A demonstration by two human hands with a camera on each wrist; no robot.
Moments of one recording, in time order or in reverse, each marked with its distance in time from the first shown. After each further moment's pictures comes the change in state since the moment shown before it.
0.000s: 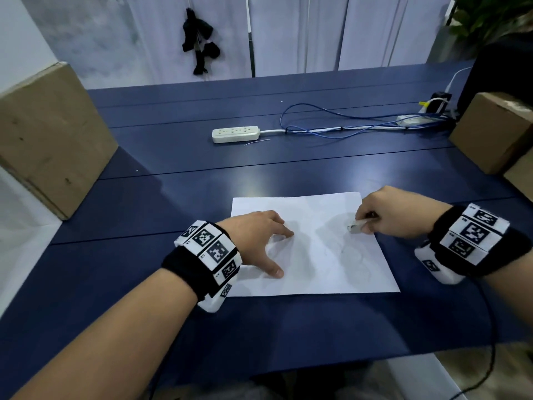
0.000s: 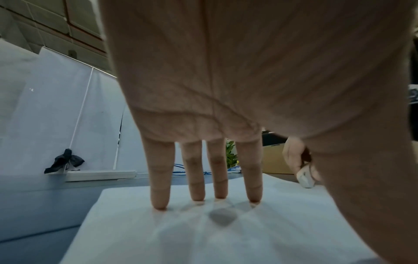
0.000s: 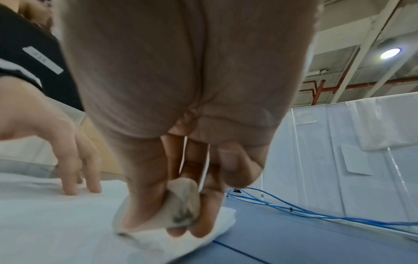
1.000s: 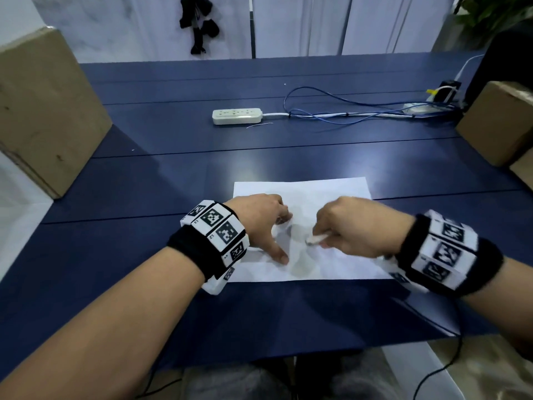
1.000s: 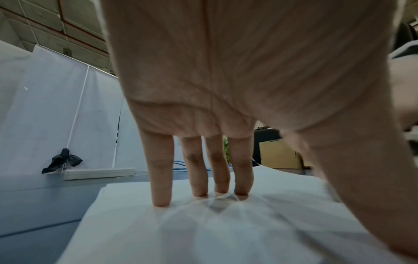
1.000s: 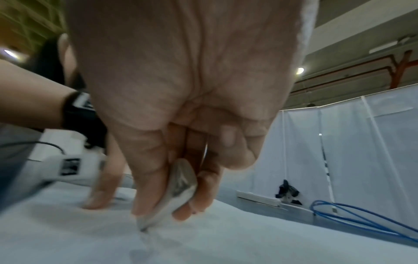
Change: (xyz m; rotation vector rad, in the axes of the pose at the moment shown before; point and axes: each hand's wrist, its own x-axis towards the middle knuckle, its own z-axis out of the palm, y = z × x) left_hand 0.010 -0.002 0.002 0.136 0.026 -0.032; right_hand -0.006 -0.088 0.011 -0.146 0.035 -0.326
